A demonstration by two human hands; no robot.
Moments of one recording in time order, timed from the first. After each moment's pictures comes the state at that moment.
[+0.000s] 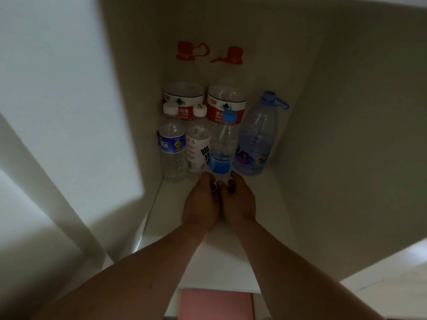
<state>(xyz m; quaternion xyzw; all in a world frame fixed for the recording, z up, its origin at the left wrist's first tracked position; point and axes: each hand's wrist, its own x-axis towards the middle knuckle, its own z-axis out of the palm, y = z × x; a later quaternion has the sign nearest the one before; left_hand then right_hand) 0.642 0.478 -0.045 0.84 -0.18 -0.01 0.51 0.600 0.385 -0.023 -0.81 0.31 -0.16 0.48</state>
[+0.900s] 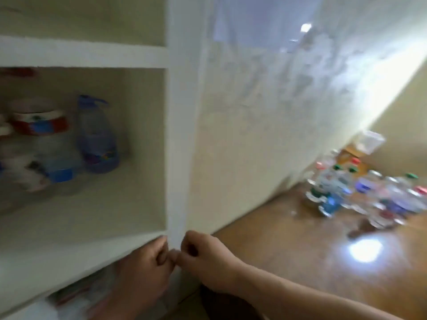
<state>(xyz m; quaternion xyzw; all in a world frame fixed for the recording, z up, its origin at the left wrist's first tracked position) 0.394 0.498 0.009 0.79 -0.43 -0.21 0.38 0.250 0.381 0.050 -0.83 0.36 -0.04 0.43</state>
